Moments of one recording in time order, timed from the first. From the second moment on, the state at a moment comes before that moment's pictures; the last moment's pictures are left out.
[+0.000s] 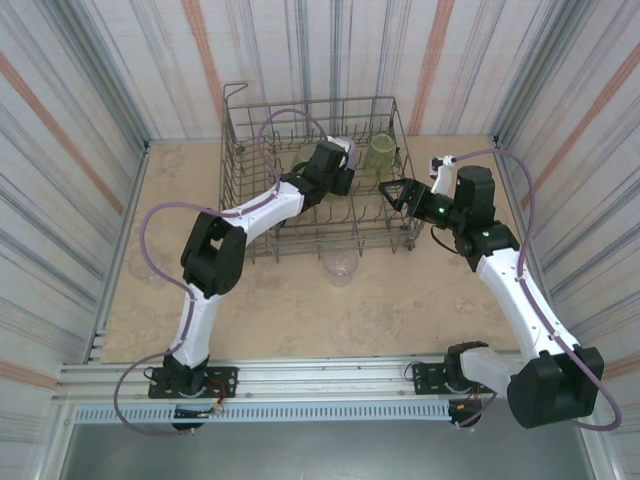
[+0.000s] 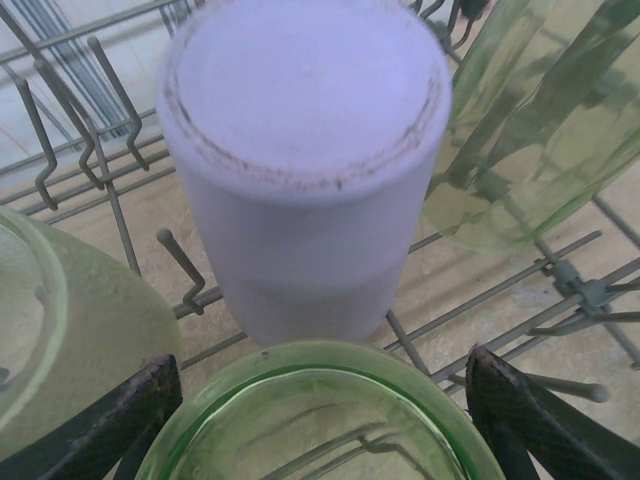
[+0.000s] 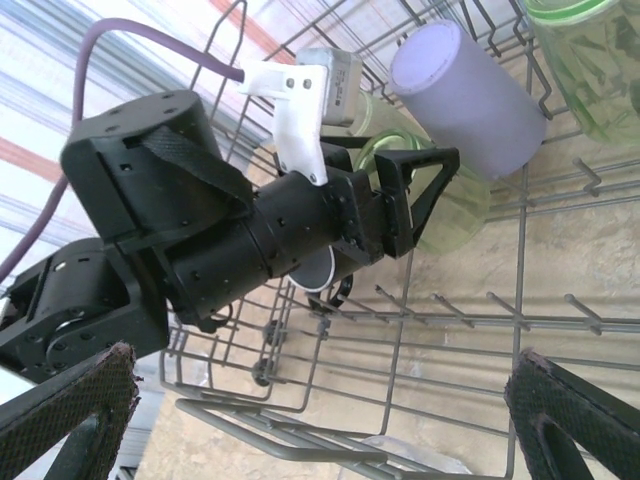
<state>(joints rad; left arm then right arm) -0.66 2.18 1.80 -0.24 -0.27 -0.11 0.18 1.11 0.95 -0.24 -0.55 0.62</state>
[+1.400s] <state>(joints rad) -0.68 2.02 1.78 -0.25 -0.33 -0.16 0.13 1.10 0.95 -0.26 -0.55 0.62</state>
